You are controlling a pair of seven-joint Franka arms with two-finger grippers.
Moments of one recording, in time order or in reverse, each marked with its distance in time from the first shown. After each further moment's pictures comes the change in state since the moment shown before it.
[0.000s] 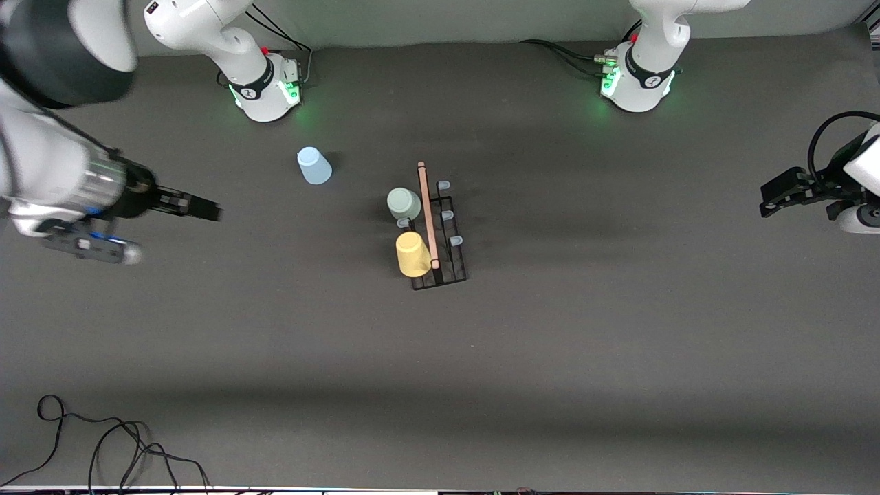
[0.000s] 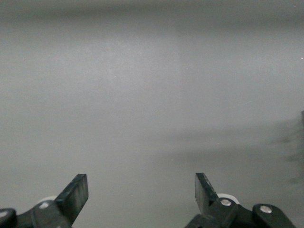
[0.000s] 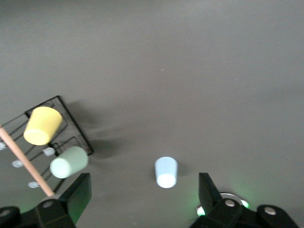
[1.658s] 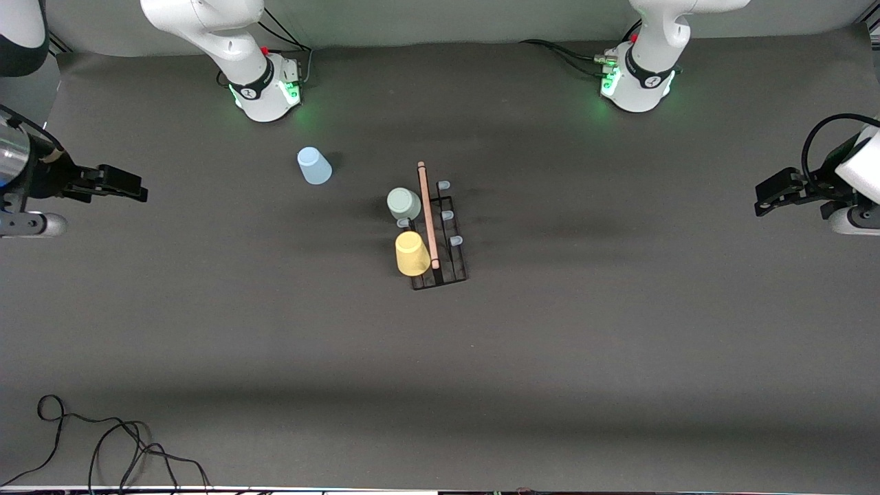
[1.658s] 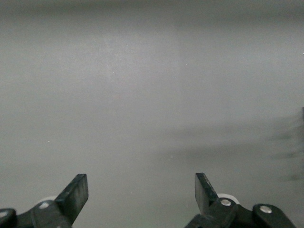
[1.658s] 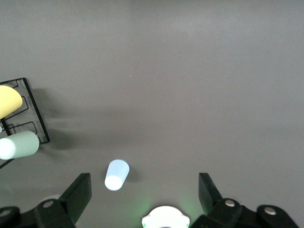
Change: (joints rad) left arm 0.000 0.000 -0.001 -0.012 0.000 -0.006 0.000; right arm -0.715 -0.171 0.698 -0.141 -0.199 0.085 -0.244
